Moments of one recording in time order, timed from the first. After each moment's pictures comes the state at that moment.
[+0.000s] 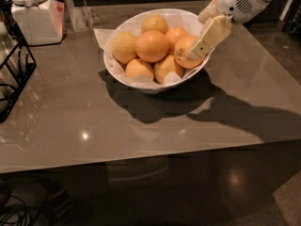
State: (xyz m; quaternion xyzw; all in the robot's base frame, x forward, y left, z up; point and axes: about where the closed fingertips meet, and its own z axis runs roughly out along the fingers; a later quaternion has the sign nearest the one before) arm 0.591 -0.133 0.985 -0.57 0.76 0.13 0.30
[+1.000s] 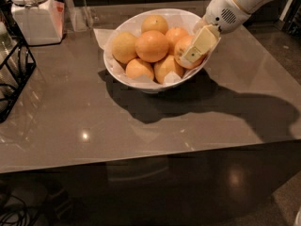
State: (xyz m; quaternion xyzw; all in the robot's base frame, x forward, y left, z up) arm 0.616 -0.126 0.945 -0.54 0.79 0.16 0.26
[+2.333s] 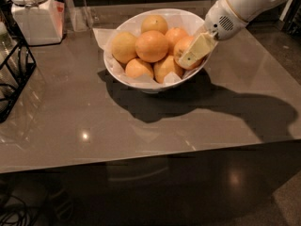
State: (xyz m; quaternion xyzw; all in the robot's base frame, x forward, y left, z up) arm 0.614 -0.129 0.927 -0.52 0.80 0.16 0.25
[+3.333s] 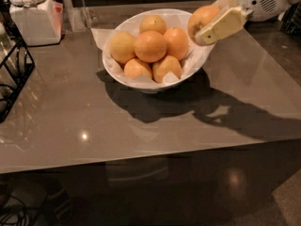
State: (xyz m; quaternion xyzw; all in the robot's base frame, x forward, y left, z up) arm 0.580 -0.140 1.019 -0.53 0.73 0.17 0.39
